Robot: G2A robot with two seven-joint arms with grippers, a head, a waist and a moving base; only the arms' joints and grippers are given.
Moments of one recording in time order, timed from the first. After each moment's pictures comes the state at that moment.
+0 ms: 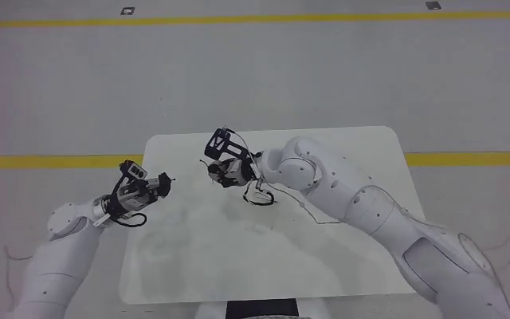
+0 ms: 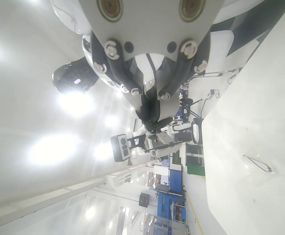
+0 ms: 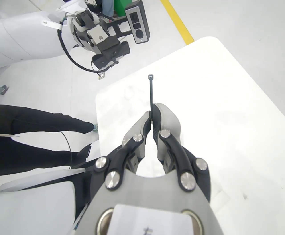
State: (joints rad) left arm 1.42 -0.94 -1.48 -1.21 -0.93 -0.18 -1.39; right arm -0.65 -1.28 0.49 -1.41 -0.45 -0.34 0.73
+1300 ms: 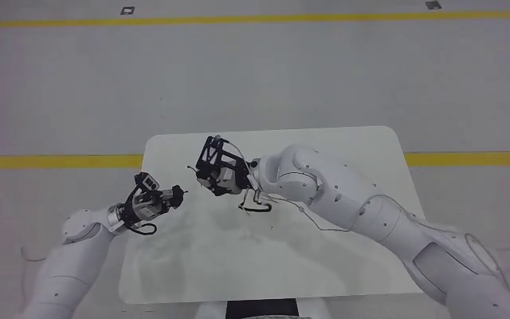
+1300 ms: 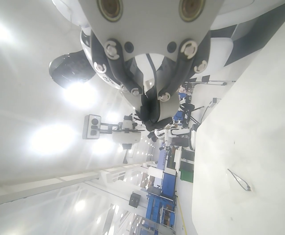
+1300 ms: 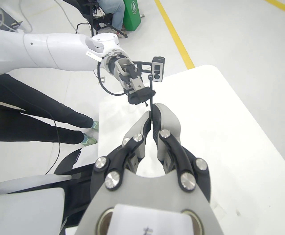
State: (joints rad) left arm 1.42 -0.95 -1.39 -1.17 -0.88 -0.17 -1.36; right arm -0.63 -1.23 0.40 -1.57 -0.51 -0.34 0.57
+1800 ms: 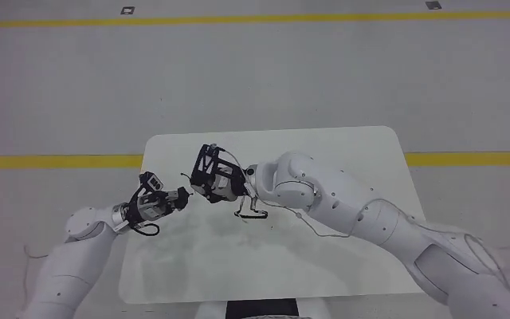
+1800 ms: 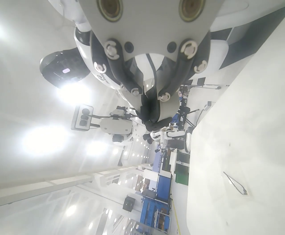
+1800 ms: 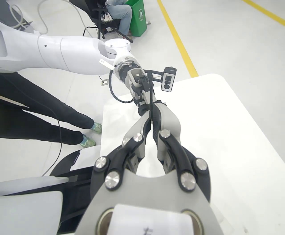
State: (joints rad) left arm 1.42 -0.95 -1.38 -1.21 -0.84 -0.15 -1.36; right arm -0.65 -1.22 0.38 -1.60 -0.54 -0.34 0.51
